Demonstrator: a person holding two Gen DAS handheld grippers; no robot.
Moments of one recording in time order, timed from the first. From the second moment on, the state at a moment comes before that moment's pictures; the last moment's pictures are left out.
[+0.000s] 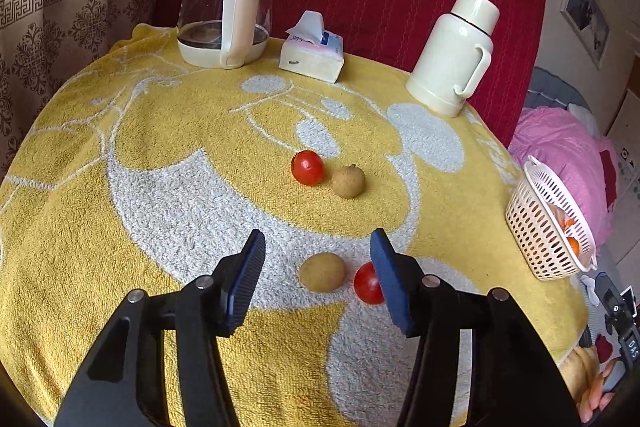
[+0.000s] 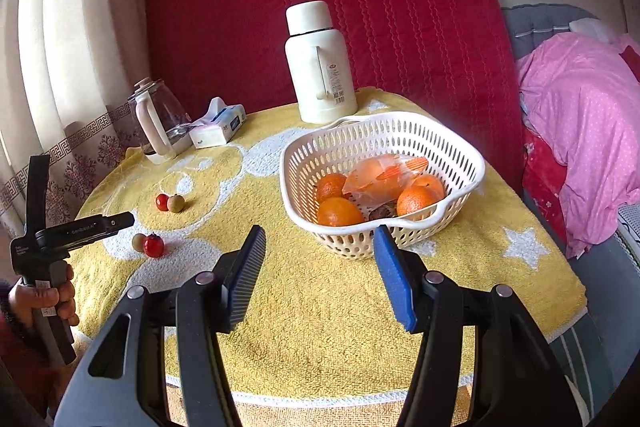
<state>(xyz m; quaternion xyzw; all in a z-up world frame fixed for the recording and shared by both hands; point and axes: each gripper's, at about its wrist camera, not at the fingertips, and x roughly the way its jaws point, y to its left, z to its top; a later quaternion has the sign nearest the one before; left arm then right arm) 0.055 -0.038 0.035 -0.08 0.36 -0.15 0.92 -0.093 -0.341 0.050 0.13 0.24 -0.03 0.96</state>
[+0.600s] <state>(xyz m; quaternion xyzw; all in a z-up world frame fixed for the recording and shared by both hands) 0.051 -0.030 0.016 -0.08 0.38 -0.15 0.91 -0.083 -0.327 0.035 0.13 0.26 -0.01 0.96</state>
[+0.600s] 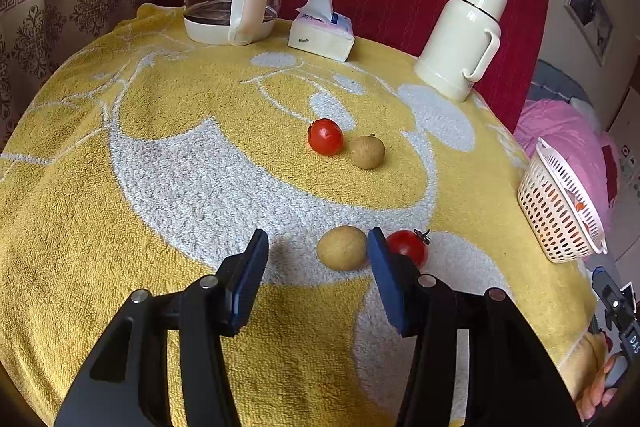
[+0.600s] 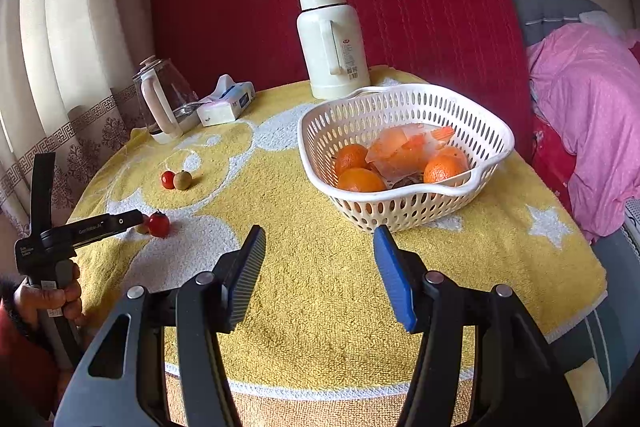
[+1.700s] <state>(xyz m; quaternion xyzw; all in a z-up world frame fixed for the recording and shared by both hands) 0.040 -0.049 0.011 -0.04 0.40 -0.18 0.90 -0.076 -0.307 0.034 0.12 0.28 0.01 0.95</state>
